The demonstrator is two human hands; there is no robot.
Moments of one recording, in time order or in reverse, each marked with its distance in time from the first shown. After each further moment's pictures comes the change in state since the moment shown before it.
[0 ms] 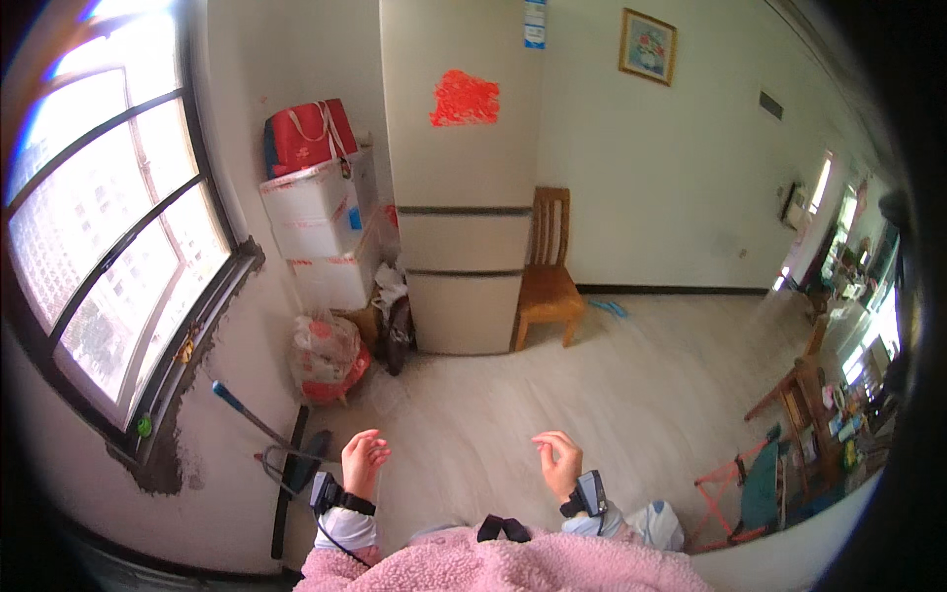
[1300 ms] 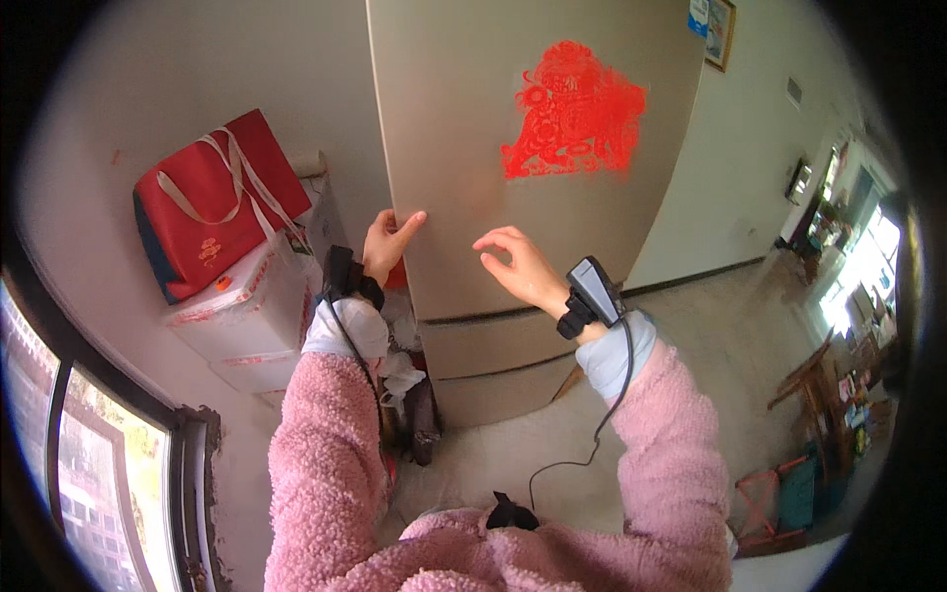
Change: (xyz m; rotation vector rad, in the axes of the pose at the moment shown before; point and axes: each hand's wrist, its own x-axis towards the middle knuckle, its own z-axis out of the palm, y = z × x) left_hand 0.821 0.333 0.297 0.584 -0.446 0.471; right_hand 0.759 0.049 0.390 -0.153 -0.262 -0.240
